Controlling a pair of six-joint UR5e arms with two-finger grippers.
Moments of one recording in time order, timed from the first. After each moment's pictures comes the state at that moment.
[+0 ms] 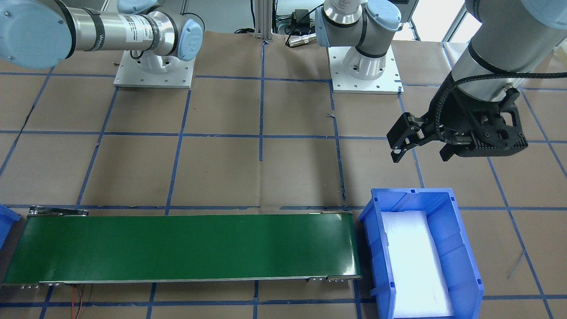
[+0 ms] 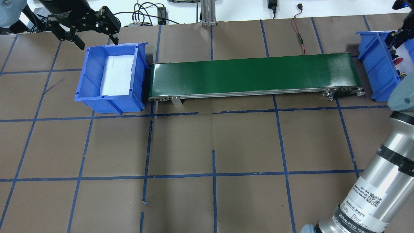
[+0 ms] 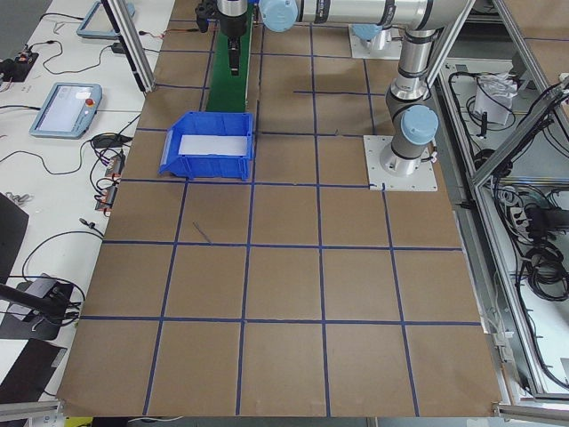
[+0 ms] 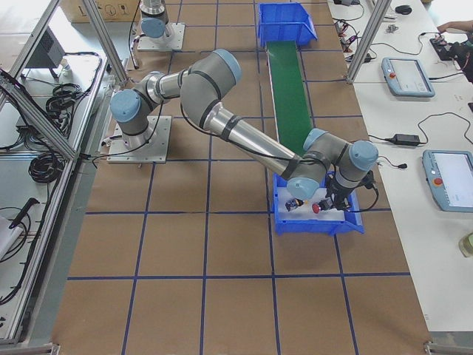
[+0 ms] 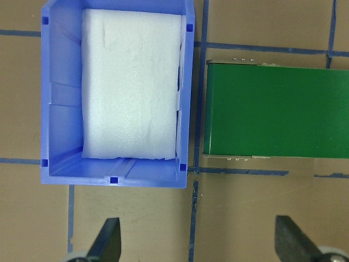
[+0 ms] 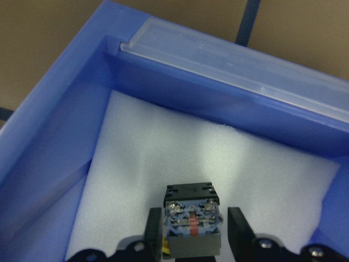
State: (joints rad) left arm -1.49 -1.75 -1.34 -1.55 1.53 0.01; right arm 1.00 -0.63 0.79 -1.78 -1.56 -0.86
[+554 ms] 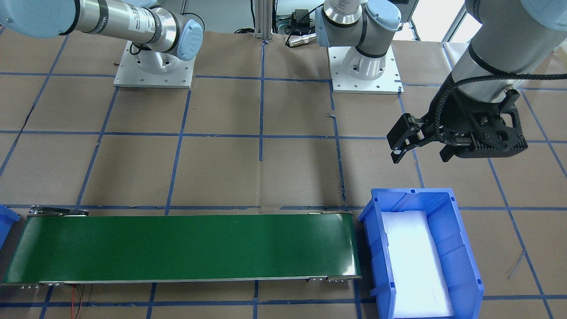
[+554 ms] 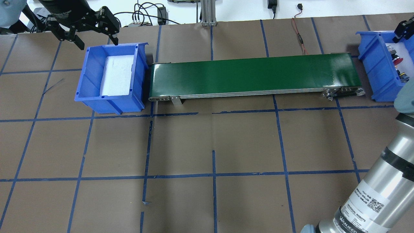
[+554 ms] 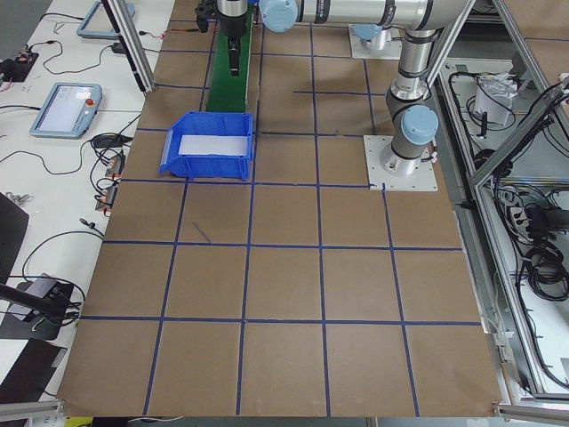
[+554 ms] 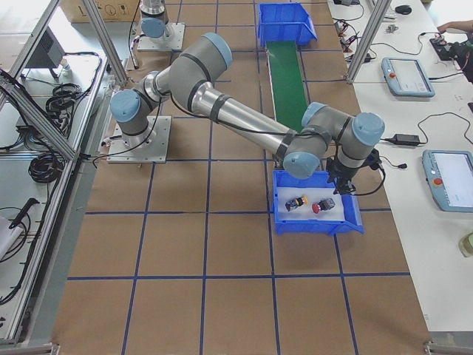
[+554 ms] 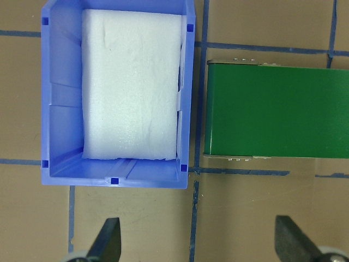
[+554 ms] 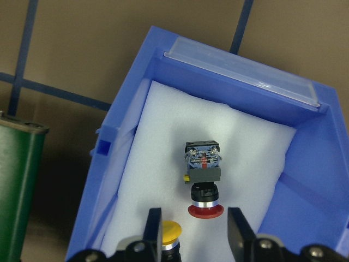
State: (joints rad) left arm -1.49 -1.75 -1.34 -1.55 1.53 0.02; right arm 1.01 -0.79 0.80 -1.64 -1.56 -0.87
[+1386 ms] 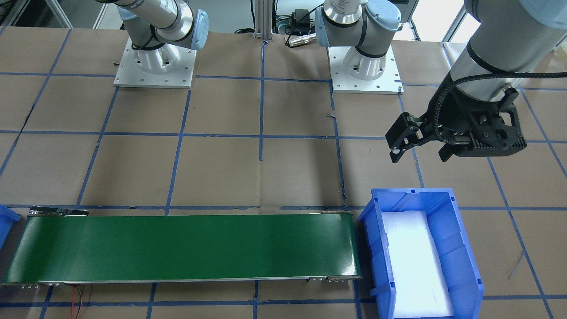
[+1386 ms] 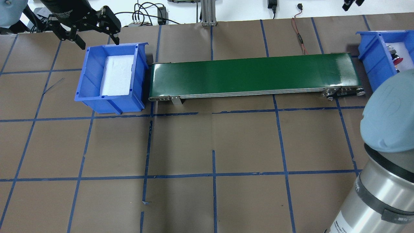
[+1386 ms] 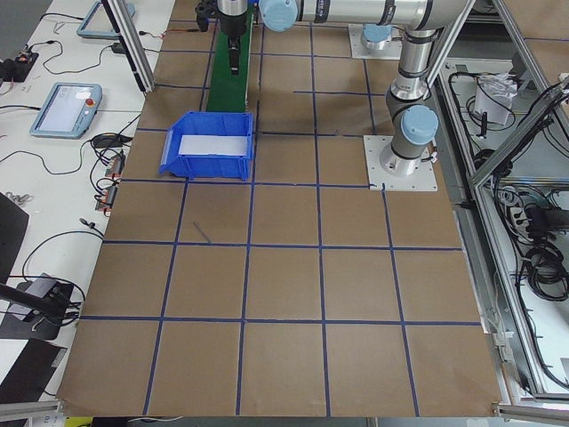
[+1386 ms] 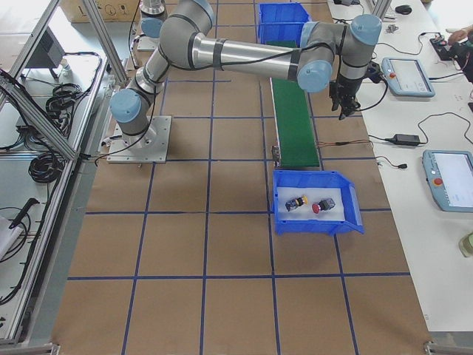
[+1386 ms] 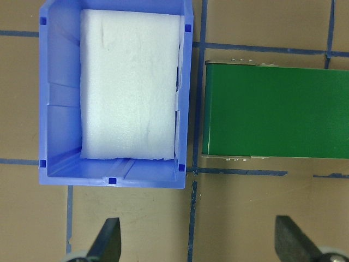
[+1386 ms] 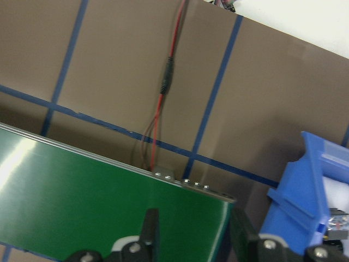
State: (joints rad) left arm -1.49 -1.75 -1.34 -1.55 1.53 0.01; right arm 1.32 -0.94 0.87 -1.60 -1.55 -0.59
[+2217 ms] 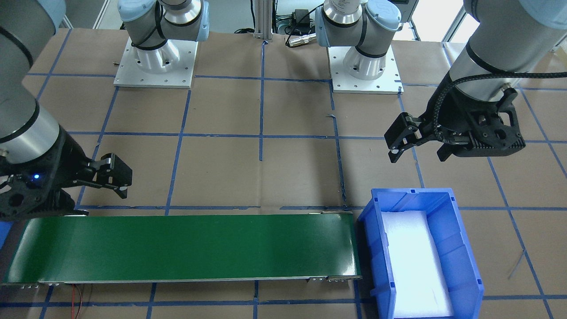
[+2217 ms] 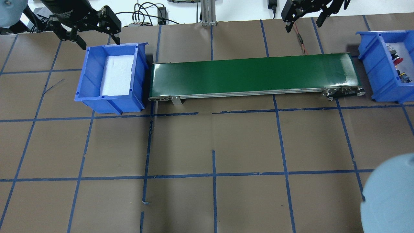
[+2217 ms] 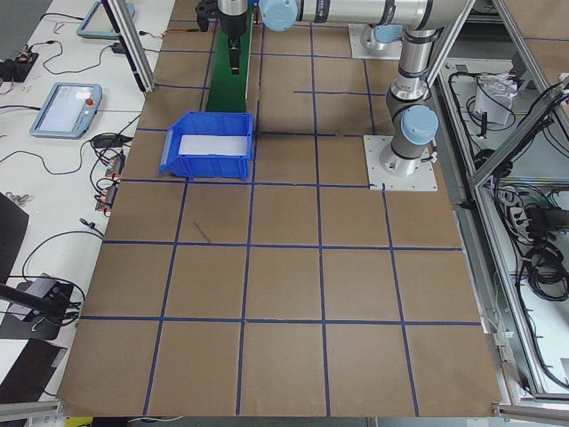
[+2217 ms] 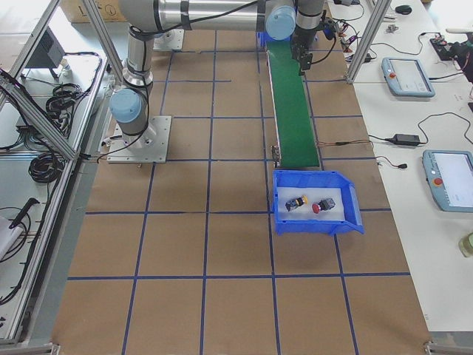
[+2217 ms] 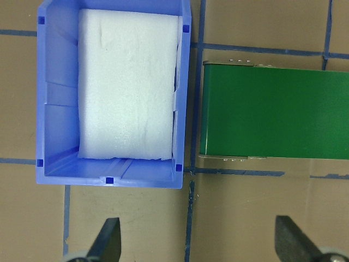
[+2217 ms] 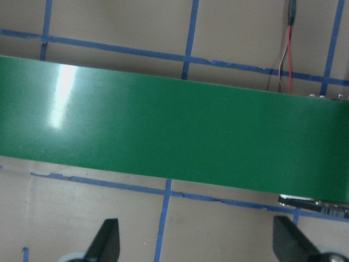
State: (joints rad) left arm -1.49 -1.75 -1.34 -1.55 1.52 0.00; right arm 1.52 -1.25 1.24 -1.59 -1.54 -0.21
